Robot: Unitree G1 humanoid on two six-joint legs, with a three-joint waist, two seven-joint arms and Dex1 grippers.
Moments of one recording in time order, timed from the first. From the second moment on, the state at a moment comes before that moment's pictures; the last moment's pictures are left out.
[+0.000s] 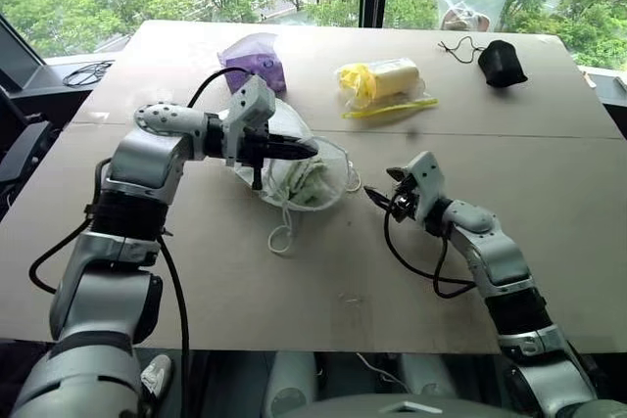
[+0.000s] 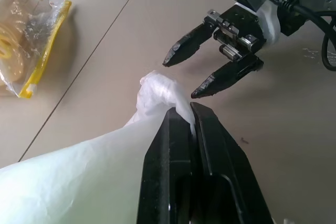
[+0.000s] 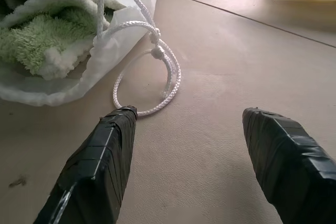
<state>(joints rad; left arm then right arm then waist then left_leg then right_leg) -0.90 0.75 -0.21 0.38 -0.33 0.29 -1.43 -0.40 -0.18 0.18 0.08 0.15 0.39 0.57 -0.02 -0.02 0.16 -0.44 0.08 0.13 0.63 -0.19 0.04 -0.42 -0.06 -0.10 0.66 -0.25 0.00</state>
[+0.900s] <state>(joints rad) -1.08 0.73 -0.17 0.77 -0.12 -0.09 -1.52 -0.58 -0.05 0.21 0.42 0.08 0.16 0.59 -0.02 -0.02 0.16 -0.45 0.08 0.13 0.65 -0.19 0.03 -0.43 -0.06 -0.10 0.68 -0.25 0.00</state>
